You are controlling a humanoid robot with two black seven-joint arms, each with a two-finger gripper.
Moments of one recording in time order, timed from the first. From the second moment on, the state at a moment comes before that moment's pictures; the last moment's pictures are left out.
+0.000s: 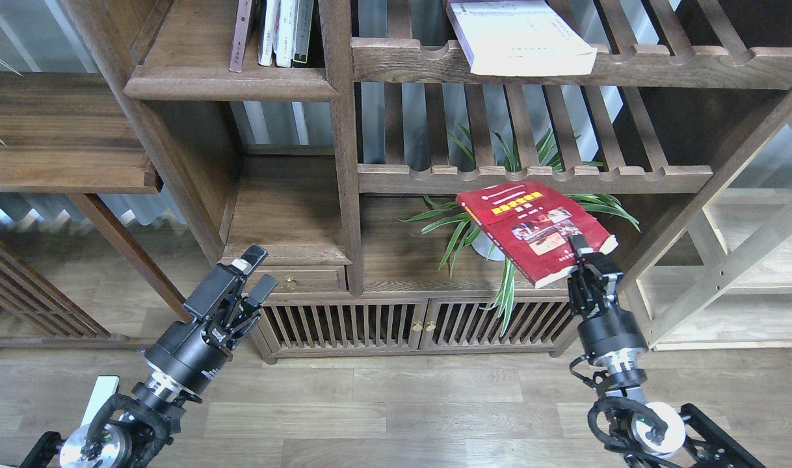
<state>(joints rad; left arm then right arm) 0.12 0.00 -1.37 -1.40 -0.17 -0.43 0.49 -0.03 -0.22 1.10 1.15 0.40 0.58 0.19</state>
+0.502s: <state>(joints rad) 0.13 0.00 -1.27 -1.39 -0.17 -0.43 0.49 -0.04 -0.14 0.98 1.19 0.34 0.58 0.19</state>
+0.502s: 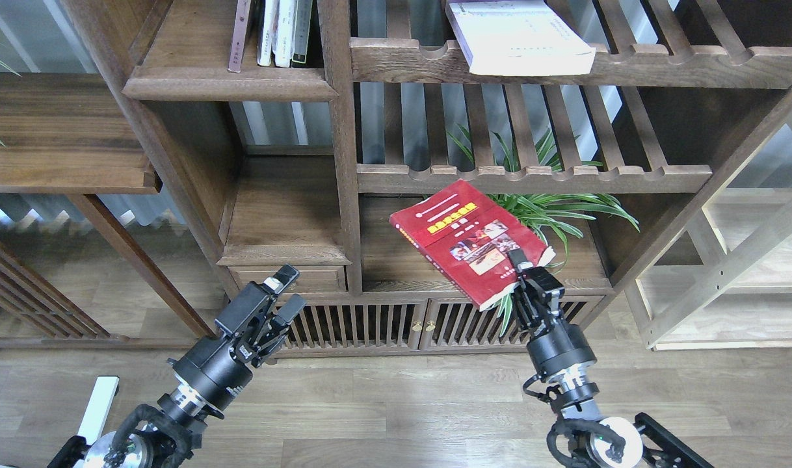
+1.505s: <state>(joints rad) 0.10 0.00 -1.19 -1.27 -0.29 -0.45 0.49 -0.04 0.02 0.79 1.20 0.24 0.53 0.18</state>
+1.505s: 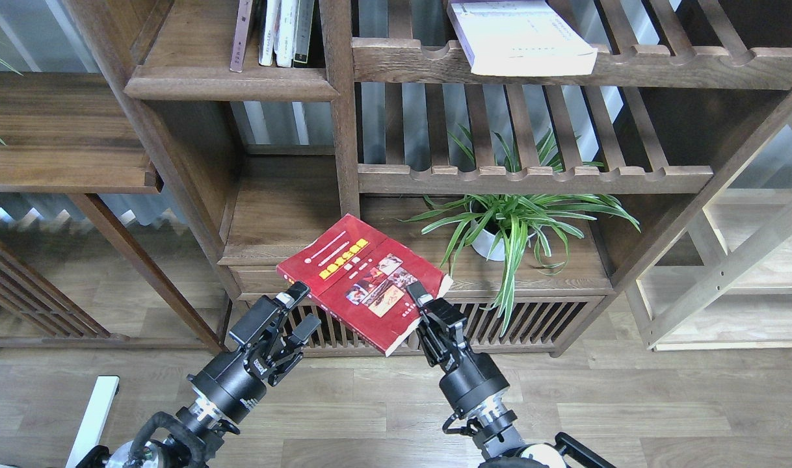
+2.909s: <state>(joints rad) 0.05 0.00 -1.13 -1.21 -0.40 -0.38 0.49 -0.04 0.01 0.75 1.20 0.19 0.52 0.19</state>
